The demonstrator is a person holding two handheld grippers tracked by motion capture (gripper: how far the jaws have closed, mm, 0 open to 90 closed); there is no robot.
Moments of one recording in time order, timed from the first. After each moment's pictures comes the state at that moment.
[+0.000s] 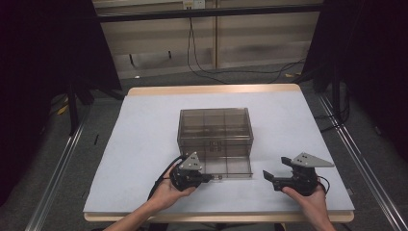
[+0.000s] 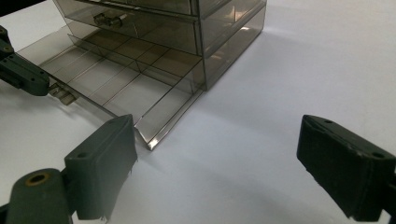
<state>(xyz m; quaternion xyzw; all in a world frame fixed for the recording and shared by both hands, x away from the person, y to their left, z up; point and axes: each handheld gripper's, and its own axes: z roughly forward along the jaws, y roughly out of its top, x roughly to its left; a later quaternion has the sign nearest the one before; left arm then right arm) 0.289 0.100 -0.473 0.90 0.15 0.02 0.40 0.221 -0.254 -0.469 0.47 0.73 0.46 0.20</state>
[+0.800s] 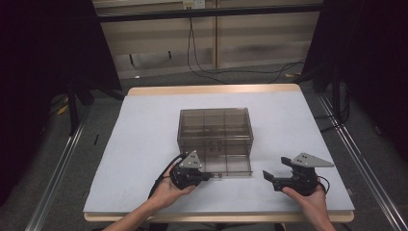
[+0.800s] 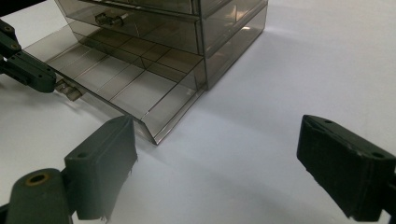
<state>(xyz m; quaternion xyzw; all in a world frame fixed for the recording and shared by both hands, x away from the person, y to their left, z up) 0.292 0.101 -0.474 0.90 0.16 0.02 0.41 0.221 -0.254 -0.469 0.47 0.73 0.46 0.20</state>
